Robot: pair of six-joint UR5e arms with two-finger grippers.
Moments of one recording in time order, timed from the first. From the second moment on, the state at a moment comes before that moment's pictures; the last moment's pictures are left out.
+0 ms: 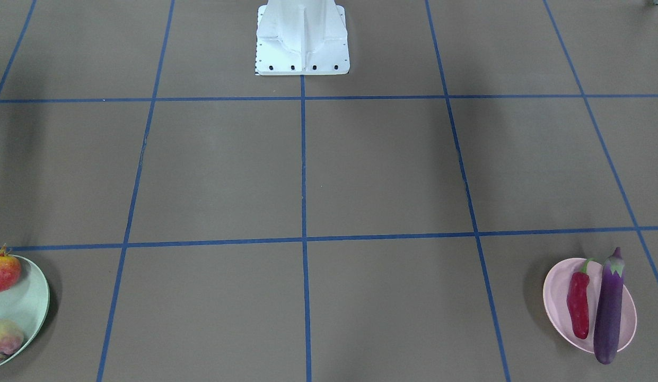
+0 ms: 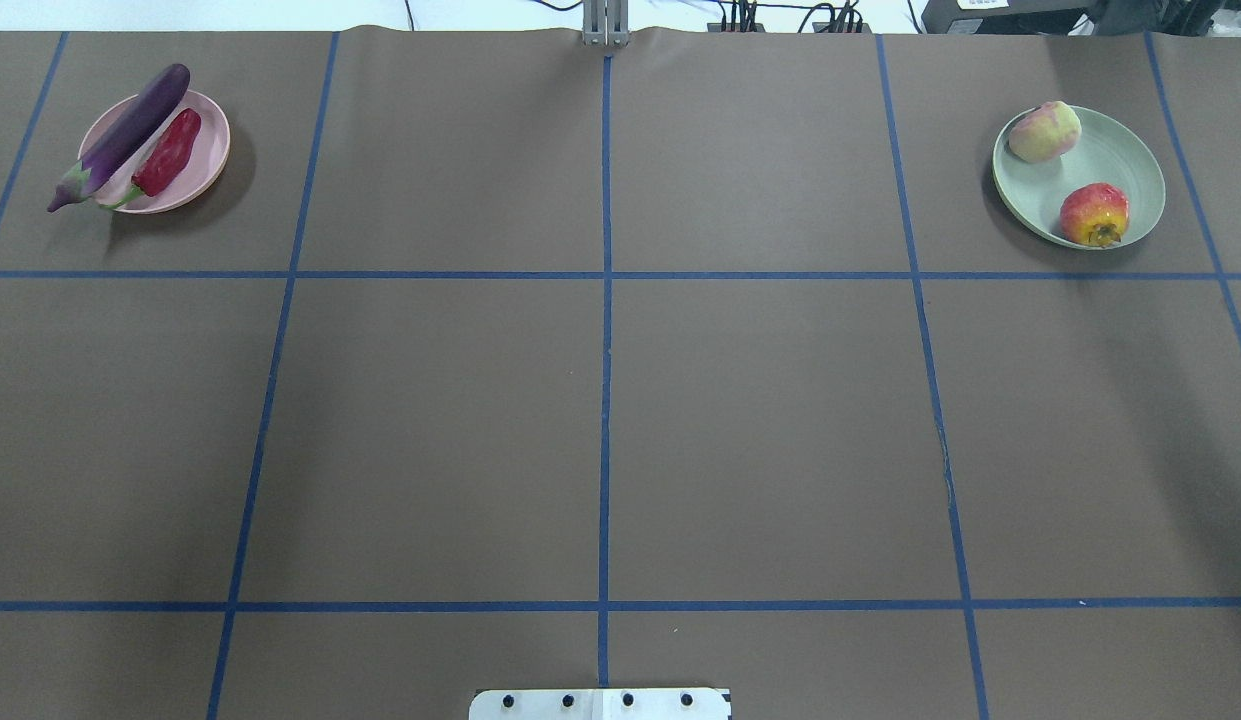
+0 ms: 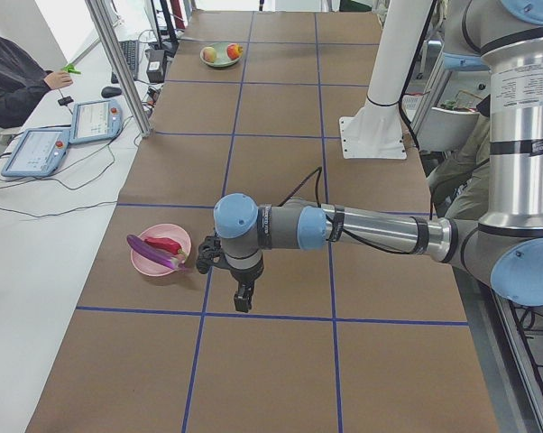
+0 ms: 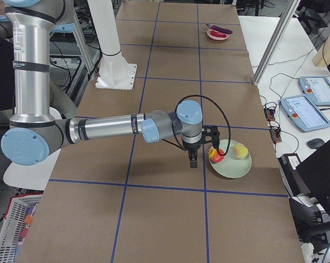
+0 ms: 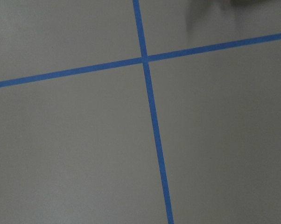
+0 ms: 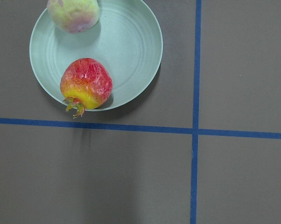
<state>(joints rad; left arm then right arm) -1.55 -1.46 -1.80 -1.43 -2.33 0.16 1.47 -1.63 1.78 -1.40 2.32 0.25</state>
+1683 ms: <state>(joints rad) -1.56 -1.45 -1.89 -1.44 -2.34 0.17 1.47 -1.64 1.78 -1.40 2.31 0.25</state>
